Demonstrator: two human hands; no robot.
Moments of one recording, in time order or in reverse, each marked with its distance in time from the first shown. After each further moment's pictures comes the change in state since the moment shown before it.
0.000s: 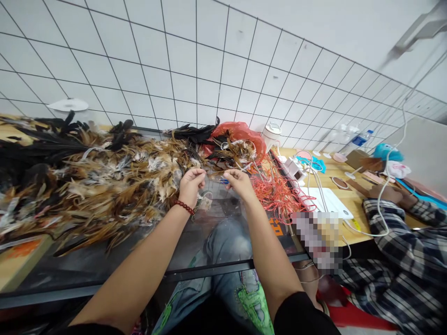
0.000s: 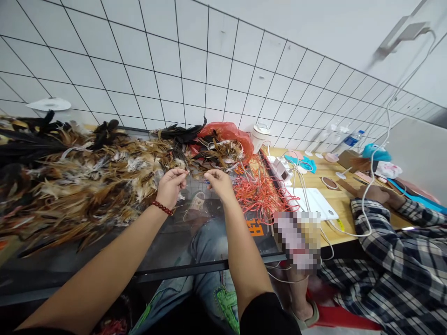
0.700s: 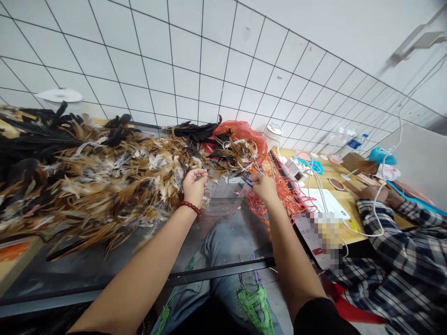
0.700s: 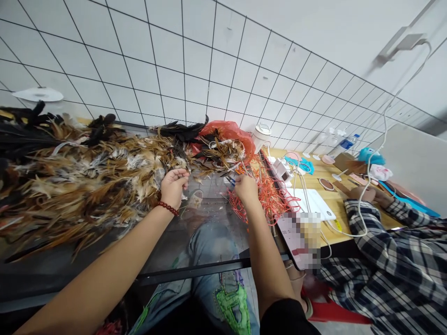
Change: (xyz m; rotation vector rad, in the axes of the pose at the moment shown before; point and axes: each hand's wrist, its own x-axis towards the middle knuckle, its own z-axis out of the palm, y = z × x) left_hand -0.001 -0.012 0.006 0.062 0.150 0.012; right_hand -0.013 -0.005 -0.067 -1.011 0.122 0.111
